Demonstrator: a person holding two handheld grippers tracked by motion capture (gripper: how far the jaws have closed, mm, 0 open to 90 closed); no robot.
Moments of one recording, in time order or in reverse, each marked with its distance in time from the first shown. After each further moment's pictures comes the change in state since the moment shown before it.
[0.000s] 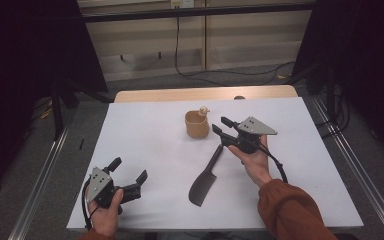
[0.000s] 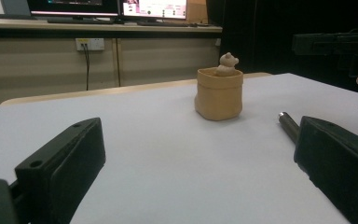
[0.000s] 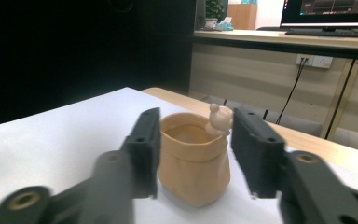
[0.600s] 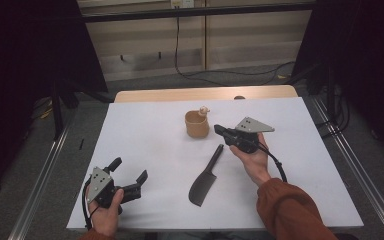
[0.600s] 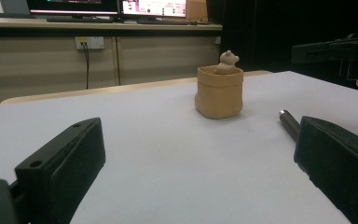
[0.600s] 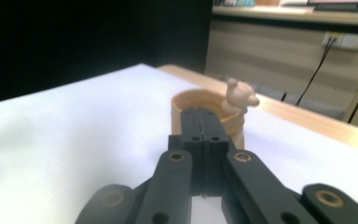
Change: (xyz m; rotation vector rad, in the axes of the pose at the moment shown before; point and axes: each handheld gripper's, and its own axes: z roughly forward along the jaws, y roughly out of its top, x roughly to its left) left arm 0.000 0.000 0.000 0.009 0.001 0.011; right arm -0.003 -0.002 0.003 0.106 0.078 -0.011
